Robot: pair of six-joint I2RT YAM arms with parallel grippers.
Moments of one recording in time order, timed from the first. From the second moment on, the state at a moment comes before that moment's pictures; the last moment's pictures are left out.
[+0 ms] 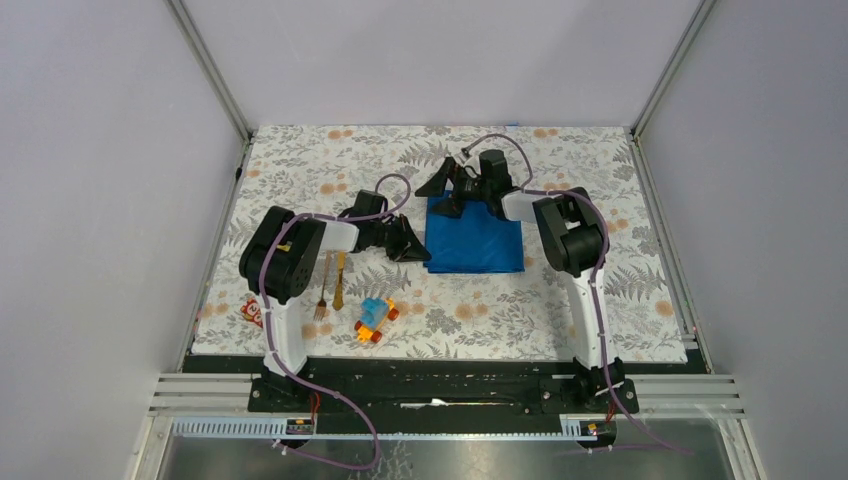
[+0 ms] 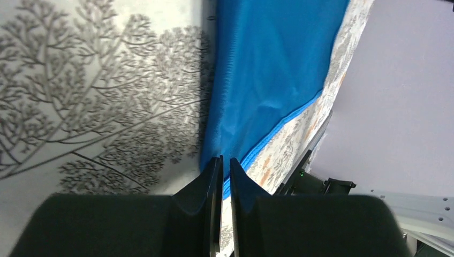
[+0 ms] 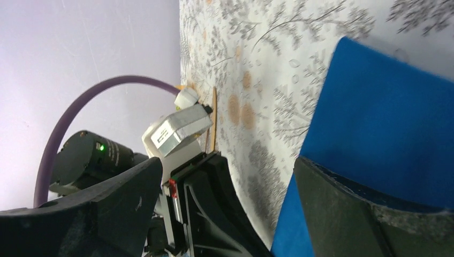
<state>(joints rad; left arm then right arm) -0.37 1.98 1.00 0.13 0.75 -0.83 0.37 2.32 1.49 0.38 -0.82 1.01</state>
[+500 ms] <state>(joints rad) -0.39 2.00 0.99 0.14 0.73 -0.81 0.37 2.61 1.94 0.26 -0.80 0.96</state>
